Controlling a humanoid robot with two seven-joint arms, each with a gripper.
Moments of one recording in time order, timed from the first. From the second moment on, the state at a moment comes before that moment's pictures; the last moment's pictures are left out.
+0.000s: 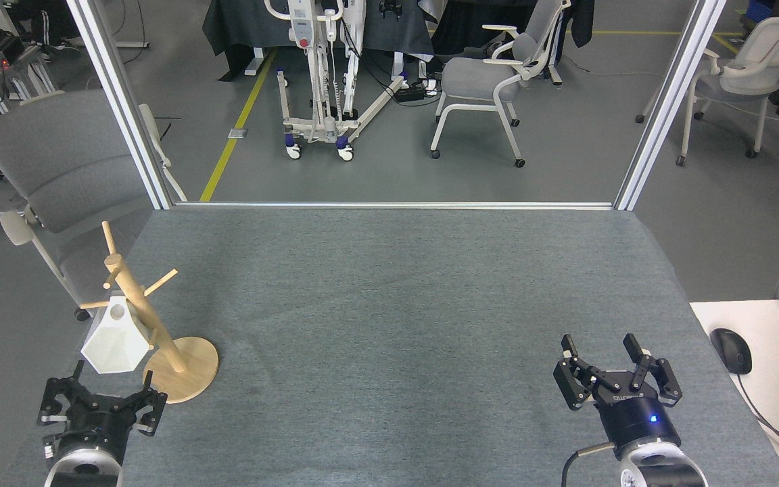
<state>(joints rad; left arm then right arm) -0.13 0.07 0.38 -1.35 -2.05 -0.17 -0.06 -0.06 -0.01 -0.20 -1.53 1.45 -0.25 0.06</state>
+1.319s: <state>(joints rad) -0.13 -0.13 -0.08 -1.57 -1.65 -0.03 0.00 -0.10 -0.02 -0.19 -1.49 1.45 -0.19 0.06</state>
